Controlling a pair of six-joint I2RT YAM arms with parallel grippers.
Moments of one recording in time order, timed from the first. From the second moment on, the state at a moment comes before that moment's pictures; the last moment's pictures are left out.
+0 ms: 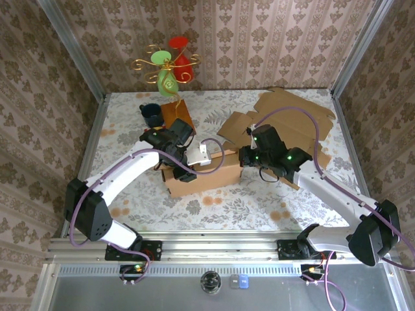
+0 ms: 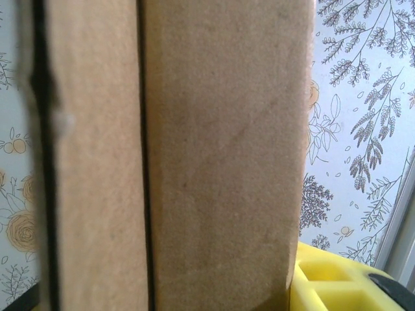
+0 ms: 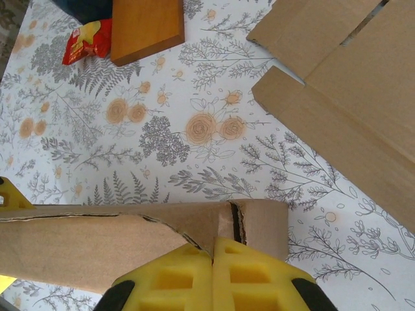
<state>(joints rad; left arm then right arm) -0.67 1.49 1.27 -1.05 0.24 0.65 0.58 1.25 1.01 -0.53 -0.02 0.53</state>
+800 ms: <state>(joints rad) -0.59 1.39 1.23 -0.96 0.28 0.49 0.63 1.19 0.92 -0.44 0.09 0.50</state>
